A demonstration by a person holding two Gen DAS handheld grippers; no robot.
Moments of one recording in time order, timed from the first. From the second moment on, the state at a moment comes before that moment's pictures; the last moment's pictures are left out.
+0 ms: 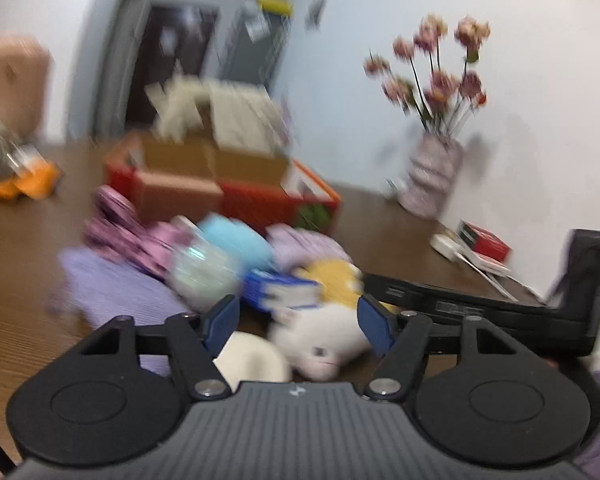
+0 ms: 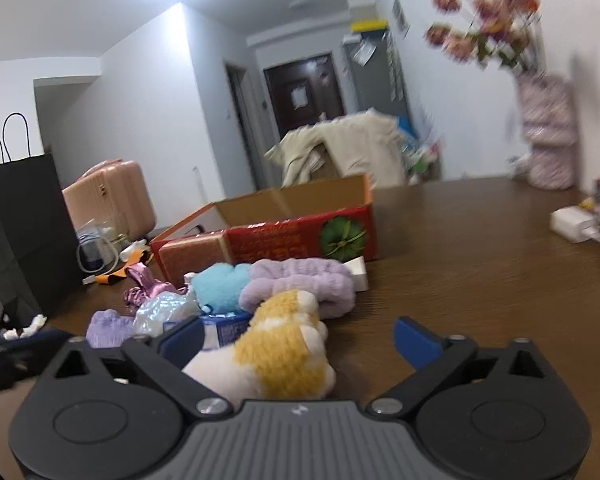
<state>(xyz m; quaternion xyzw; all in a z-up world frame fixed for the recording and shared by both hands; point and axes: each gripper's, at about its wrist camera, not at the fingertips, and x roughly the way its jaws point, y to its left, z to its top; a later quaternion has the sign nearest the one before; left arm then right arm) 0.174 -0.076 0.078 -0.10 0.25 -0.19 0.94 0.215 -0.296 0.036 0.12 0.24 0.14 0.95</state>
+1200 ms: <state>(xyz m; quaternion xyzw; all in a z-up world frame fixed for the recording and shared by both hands) 0.178 -0.106 0.089 -0.15 0.26 -0.27 0.91 0.152 -0.322 0.075 0.15 0.20 0.14 0.96</state>
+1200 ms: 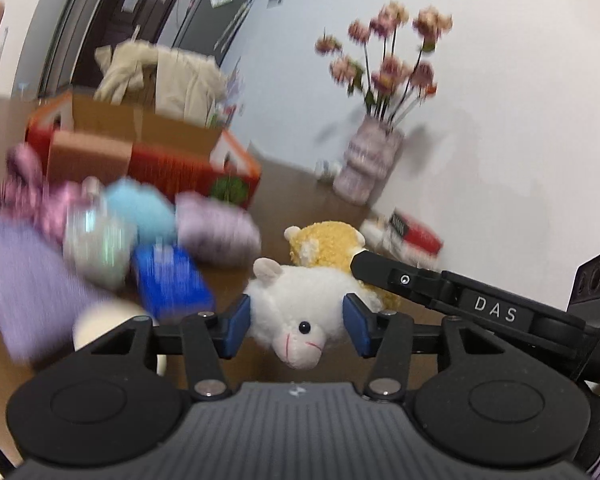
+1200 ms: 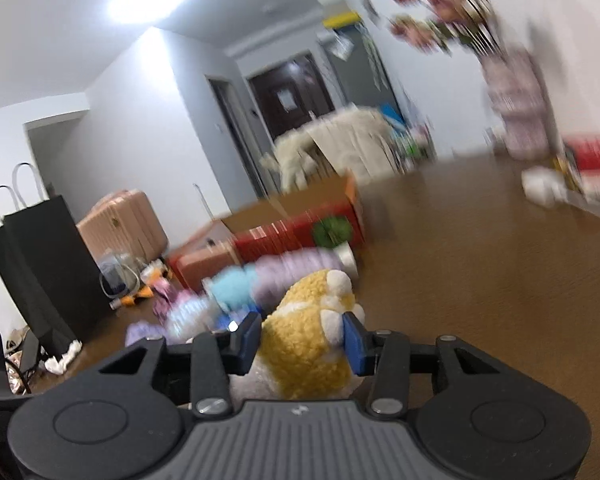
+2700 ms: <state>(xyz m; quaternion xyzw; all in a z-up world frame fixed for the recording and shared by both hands) 0.325 -0.020 0.150 -0.06 0.21 -0.16 0.96 0.341 -0.306 0.148 0.04 0.18 0.15 0.97</state>
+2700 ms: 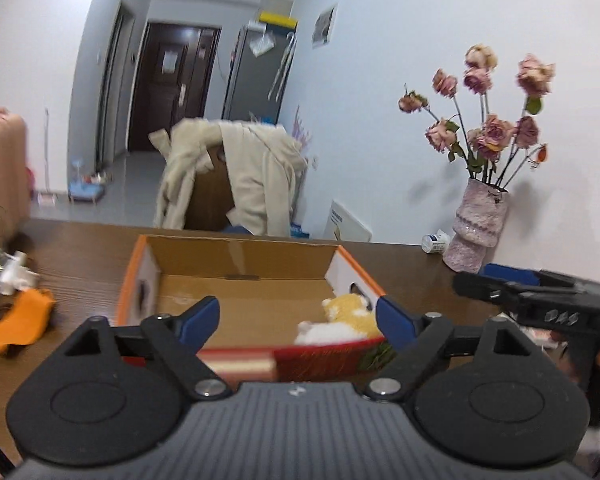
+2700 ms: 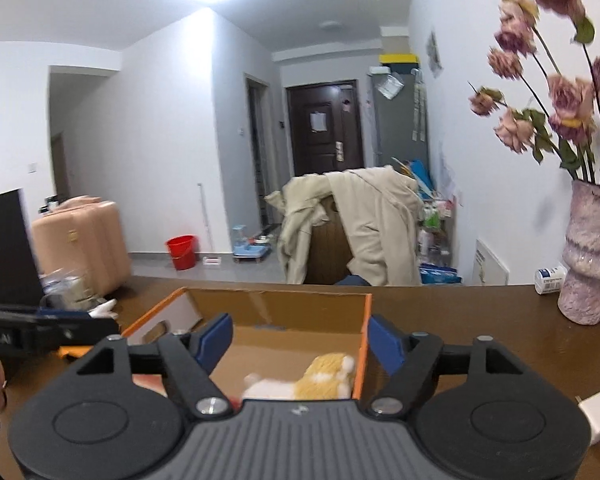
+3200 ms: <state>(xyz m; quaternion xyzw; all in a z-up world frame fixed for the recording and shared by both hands) 0.136 0.105 0.059 -0.07 0.16 -0.08 0.98 0.140 -0.272 0.083 0.02 0.11 0.19 0.98</state>
